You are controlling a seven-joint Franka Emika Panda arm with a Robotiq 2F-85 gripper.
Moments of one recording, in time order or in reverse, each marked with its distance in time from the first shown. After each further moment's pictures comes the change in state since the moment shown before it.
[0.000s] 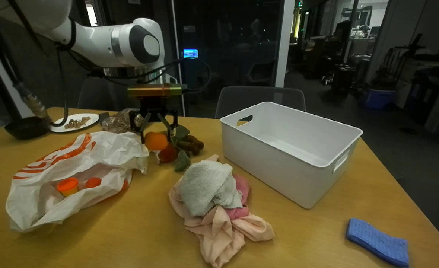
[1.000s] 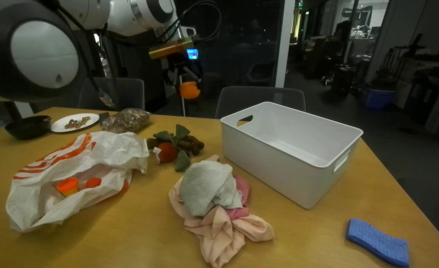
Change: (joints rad) arm 0.056 0.371 -0.060 0.779 -0.169 -0.073 0.282
